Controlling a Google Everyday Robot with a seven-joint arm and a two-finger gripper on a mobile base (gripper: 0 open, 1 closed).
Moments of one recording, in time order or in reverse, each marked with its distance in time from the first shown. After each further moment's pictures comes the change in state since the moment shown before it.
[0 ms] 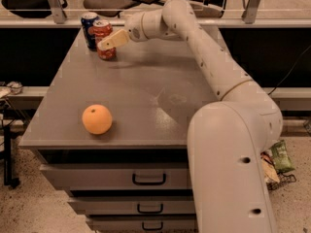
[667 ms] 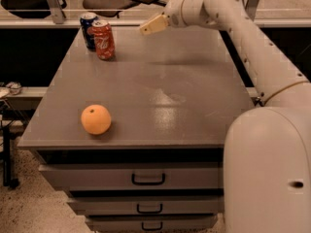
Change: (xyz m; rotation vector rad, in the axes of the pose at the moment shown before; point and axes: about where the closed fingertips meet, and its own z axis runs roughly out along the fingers) arm -0.009 -0.074 -0.131 0.270 0.037 -0.110
